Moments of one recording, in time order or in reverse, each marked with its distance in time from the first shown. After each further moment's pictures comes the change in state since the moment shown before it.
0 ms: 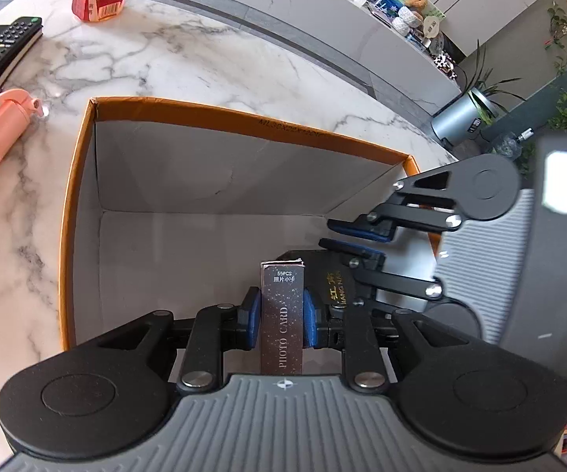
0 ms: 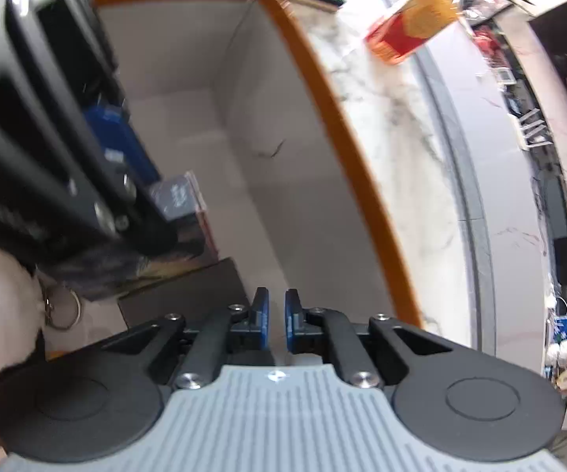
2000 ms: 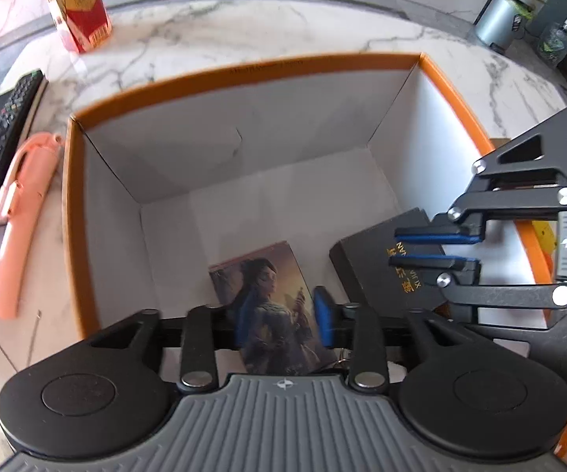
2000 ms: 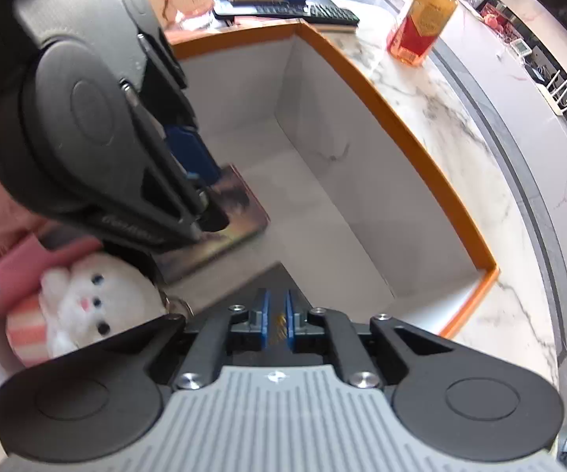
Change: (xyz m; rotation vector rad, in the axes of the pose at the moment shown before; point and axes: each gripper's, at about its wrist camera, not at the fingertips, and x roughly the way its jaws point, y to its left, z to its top) left arm 0.022 -0.040 -0.013 0.246 0.148 0.348; right arm -0.057 -0.004 0.014 0.214 -0.114 0.210
